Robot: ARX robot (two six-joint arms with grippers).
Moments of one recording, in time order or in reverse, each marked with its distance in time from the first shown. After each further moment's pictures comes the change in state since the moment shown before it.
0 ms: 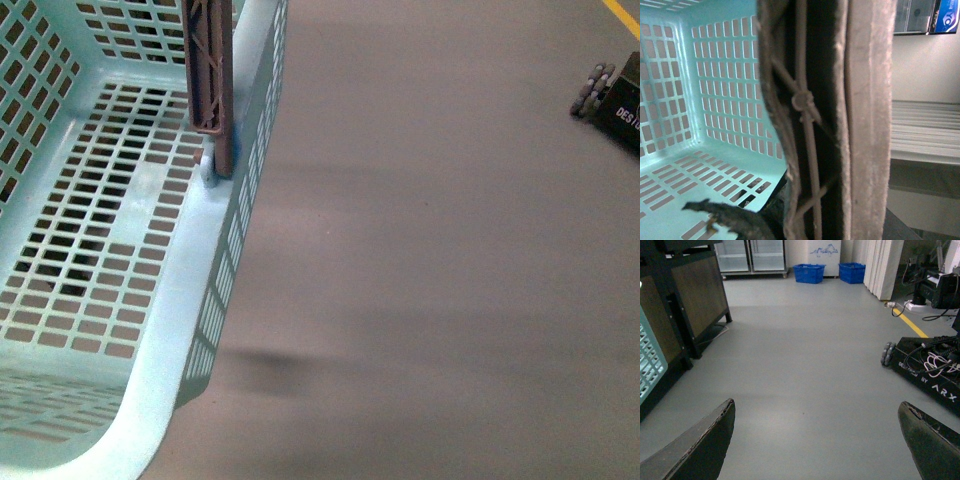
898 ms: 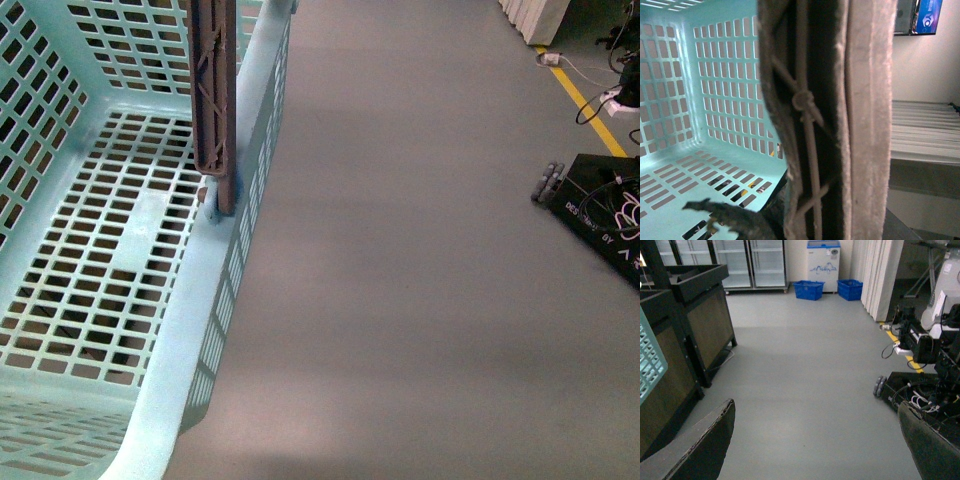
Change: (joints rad) left arm 0.000 0.000 0.000 0.000 0.000 0.000; right arm 0.000 0.000 0.000 0.000 0.000 0.000
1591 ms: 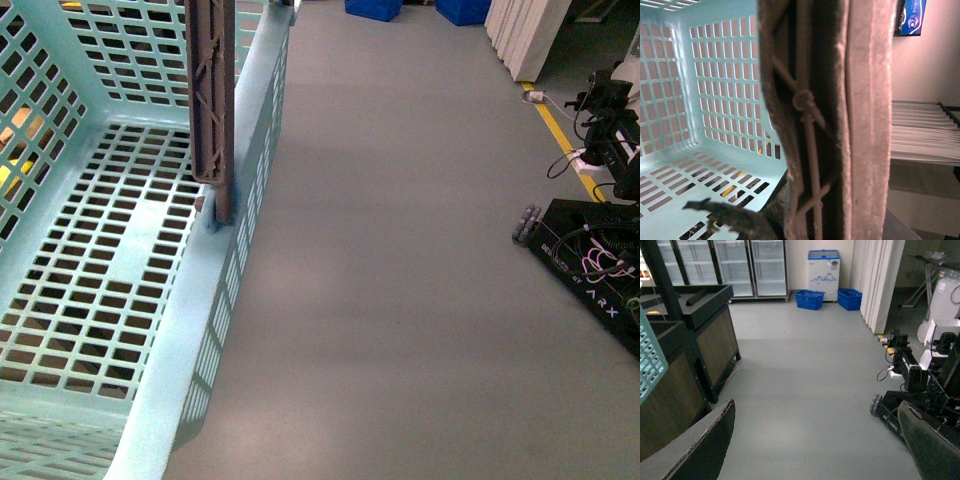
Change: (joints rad) left arm 0.000 0.000 0.000 0.000 0.000 0.000; right arm 0.000 0.000 0.000 0.000 0.000 0.000
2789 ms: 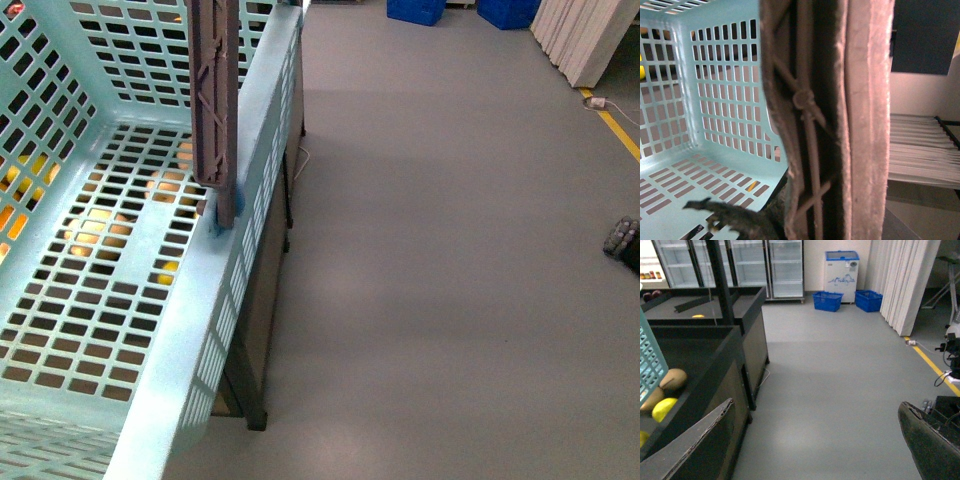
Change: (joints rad) left arm -0.004 0.000 -0.002 0.001 0.001 -0.004; right arm 0.000 0.000 0.000 0.000 0.002 0.000
